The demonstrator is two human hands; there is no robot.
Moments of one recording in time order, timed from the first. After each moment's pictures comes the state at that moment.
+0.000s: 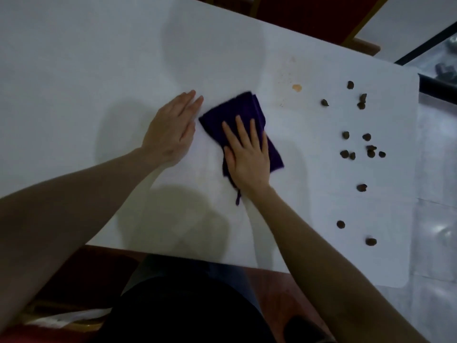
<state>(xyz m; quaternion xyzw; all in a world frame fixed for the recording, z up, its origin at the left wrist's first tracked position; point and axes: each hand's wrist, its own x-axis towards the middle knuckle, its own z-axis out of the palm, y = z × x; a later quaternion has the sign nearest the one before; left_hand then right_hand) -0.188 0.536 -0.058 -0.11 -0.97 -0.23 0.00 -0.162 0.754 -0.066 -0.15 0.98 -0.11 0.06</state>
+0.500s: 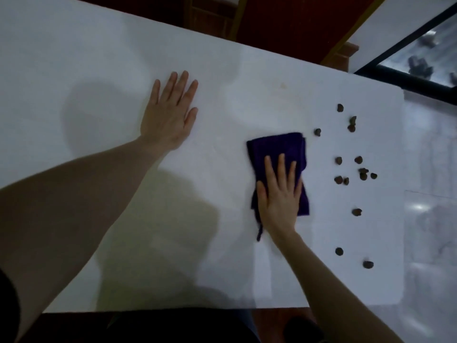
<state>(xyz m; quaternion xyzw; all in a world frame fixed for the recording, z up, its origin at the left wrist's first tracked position) -0.319 0.534 -0.074 -0.11 -0.99 -0.06 -0.05 -0.161 0.809 -0.062 0.04 0.99 -0.10 0.05</state>
